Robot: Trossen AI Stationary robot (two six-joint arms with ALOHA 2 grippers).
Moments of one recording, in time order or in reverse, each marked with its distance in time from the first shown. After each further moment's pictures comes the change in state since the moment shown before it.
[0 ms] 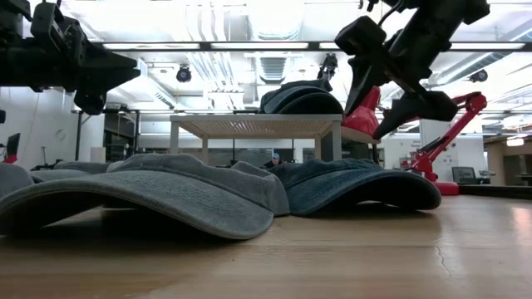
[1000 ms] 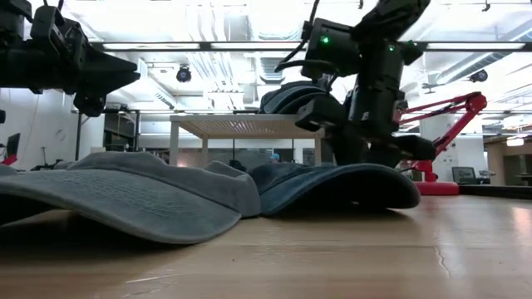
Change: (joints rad) left arm 0.000 0.014 0.000 -0.024 0.002 0.000; right arm -0.085 0.458 0.226 -0.132 -0.207 -0.056
